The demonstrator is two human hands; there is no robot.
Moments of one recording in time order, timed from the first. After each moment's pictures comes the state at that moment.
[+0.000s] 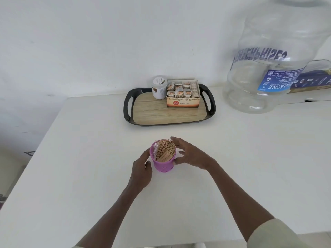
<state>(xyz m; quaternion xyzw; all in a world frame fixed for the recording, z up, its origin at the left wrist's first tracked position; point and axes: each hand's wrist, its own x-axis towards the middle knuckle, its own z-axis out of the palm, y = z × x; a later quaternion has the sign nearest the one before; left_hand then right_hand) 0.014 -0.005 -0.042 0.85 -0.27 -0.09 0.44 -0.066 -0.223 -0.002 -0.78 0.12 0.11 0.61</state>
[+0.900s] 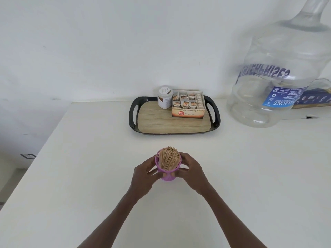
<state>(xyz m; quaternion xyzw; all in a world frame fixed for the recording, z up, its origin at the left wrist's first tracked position) 0.023 0.001 -0.016 0.74 -0.23 -0.22 0.59 -0.077 -0.178 -0.008 -0.76 0.20 -0.09 0.61</state>
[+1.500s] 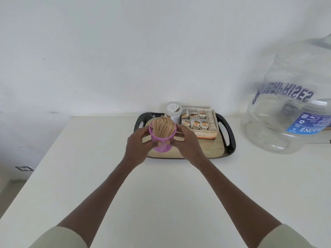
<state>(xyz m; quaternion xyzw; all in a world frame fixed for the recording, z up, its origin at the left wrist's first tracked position) 0.186 -0.053 0.070 0.77 -0.27 -0.08 0.57 0.099 -0.221 0.073 -0.79 0.15 -0.18 0.56</state>
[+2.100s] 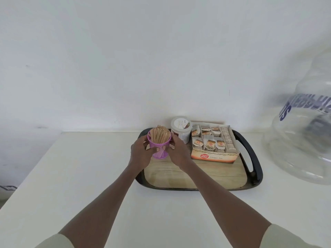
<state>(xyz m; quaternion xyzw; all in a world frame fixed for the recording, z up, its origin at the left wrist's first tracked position) 0.320 -0.109 -0.016 0.81 -0.23 -0.05 0.54 0.247 -0.247 -0.008 -0.83 0.16 -0.16 0.52</state>
